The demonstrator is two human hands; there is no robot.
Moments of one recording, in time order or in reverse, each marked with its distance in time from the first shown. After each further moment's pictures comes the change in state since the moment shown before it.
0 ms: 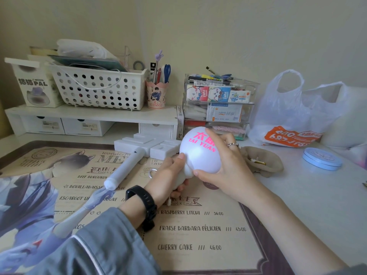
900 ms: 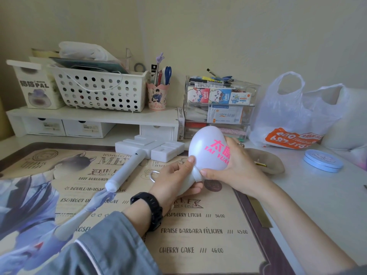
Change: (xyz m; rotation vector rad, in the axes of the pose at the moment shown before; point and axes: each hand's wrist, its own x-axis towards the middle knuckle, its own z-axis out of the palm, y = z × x) left_hand 0.001 -0.002 0.014 -0.162 0.091 -0.094; right_hand 0.008 0.016 -0.011 0.168 -0.036 0.109
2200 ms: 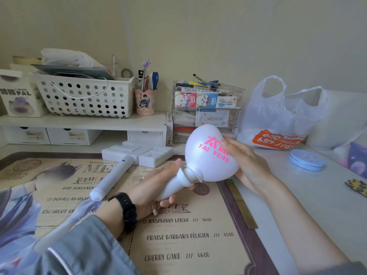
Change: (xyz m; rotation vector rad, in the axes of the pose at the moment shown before) left_hand -0.009 0.018 -0.015 0.248 -0.305 -0.029; right_hand 0.002 0.012 -0.034 0.794 -0.054 0.161
